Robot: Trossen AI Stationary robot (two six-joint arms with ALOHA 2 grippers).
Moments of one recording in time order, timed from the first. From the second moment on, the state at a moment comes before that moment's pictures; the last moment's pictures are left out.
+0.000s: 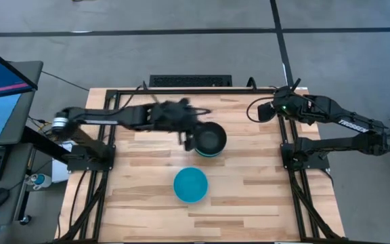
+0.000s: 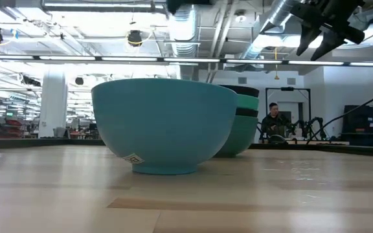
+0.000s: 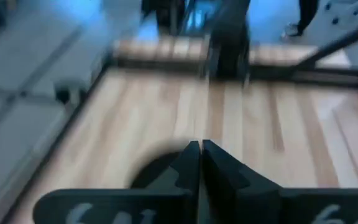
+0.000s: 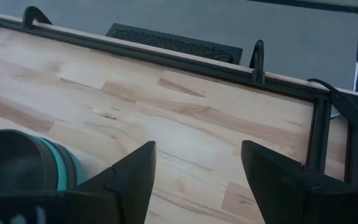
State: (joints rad) left arm 0.03 1.55 1.45 -0.37 -0.14 -0.03; right arm -0.32 0.86 1.04 -1.10 0.47 0.71
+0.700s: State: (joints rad) left arm -0.34 1.23 0.72 -0.19 -0.45 -0.53; right arm -0.32 0.88 1.04 -1.09 0.44 0.78
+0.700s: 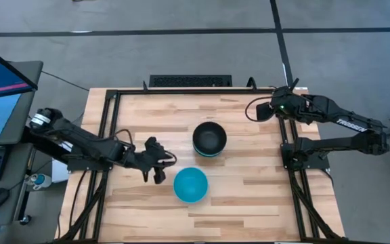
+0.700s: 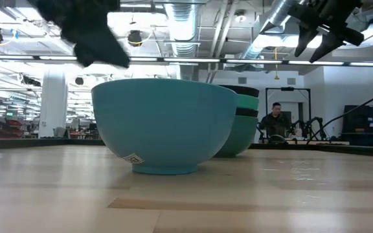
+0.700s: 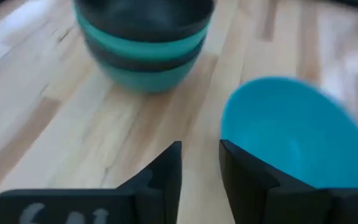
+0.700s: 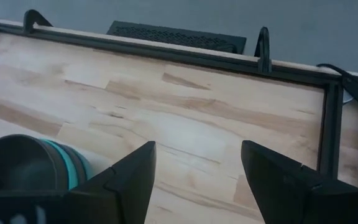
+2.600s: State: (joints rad) left arm -0.26 1.64 1.06 -0.50 -0.09 -0.57; right arm -0.27 0.84 1.04 -1.13 0.42 0.72
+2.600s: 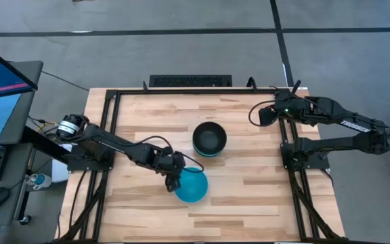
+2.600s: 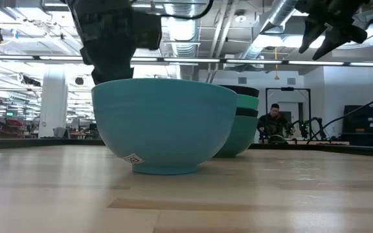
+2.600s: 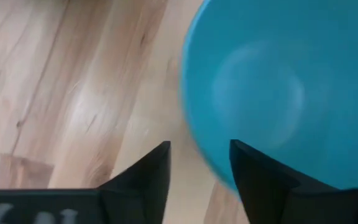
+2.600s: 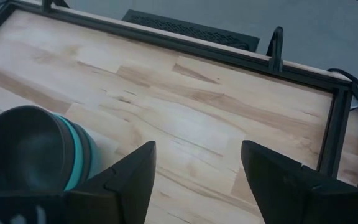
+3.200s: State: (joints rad) left arm -0.23 1.64 1.02 -0.47 -0.08 -0.52; right arm -0.27 0.84 1.04 -1.12 0.42 0.74
